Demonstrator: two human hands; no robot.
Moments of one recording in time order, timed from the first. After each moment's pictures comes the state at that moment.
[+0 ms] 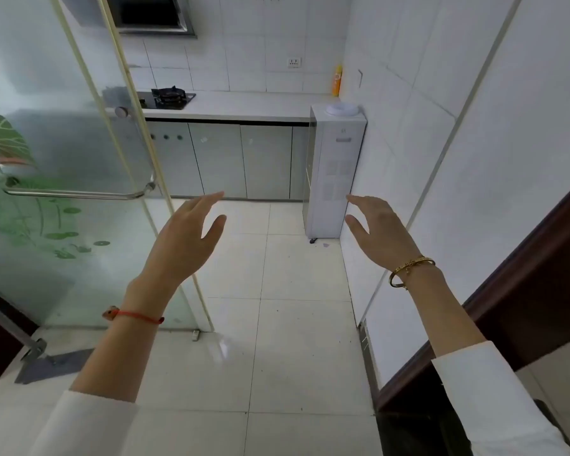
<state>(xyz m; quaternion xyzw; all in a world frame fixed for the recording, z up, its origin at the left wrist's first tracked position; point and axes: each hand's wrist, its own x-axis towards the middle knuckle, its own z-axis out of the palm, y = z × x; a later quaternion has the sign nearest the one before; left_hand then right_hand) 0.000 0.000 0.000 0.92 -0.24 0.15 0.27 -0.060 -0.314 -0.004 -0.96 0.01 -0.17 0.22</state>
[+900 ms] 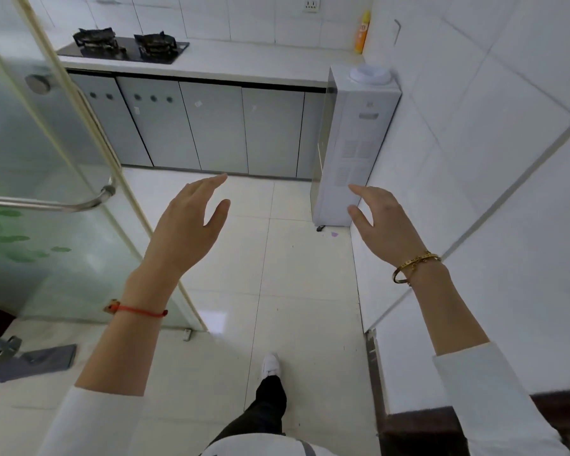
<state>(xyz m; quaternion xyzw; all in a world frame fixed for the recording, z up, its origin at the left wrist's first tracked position) 0.211 -0.057 -0.051 0.92 -0.20 0.13 0.30 0.156 -0.359 -0.051 -0.96 0.03 -0.12 0.24</state>
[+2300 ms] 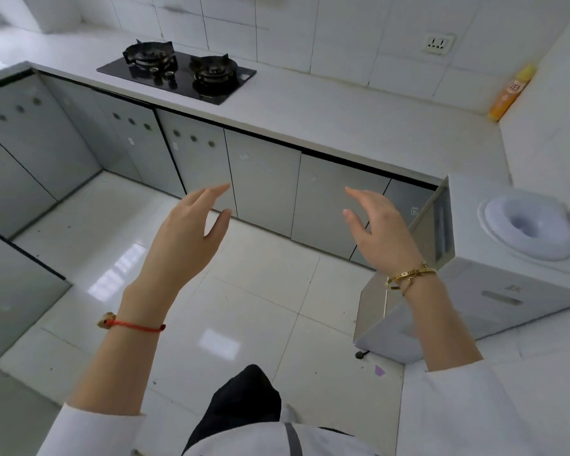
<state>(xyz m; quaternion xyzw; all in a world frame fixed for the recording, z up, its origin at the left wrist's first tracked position) 0.860 -0.156 -0.046 0.95 -0.05 0.16 0.27 0.905 -0.445 -0.048 -0.95 -0.12 -0.07 0.27</state>
